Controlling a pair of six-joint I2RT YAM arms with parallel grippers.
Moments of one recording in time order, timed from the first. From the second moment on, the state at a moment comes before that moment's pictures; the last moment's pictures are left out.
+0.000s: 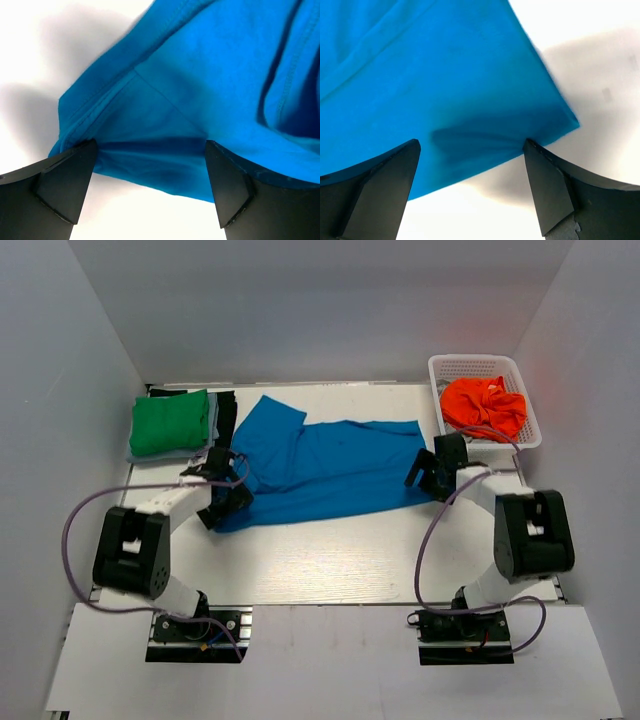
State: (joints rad) left arm -0.21 1.55 0.85 -0.51 -0.21 -0.78; right arm 0.15 1.63 0.89 -0.26 0.04 0.51
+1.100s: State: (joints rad) left arm -0.26 1.37 0.74 -0.44 0.11 -0.73; right arm 0.16 1.00 0.54 -0.34 -0.10 0.50
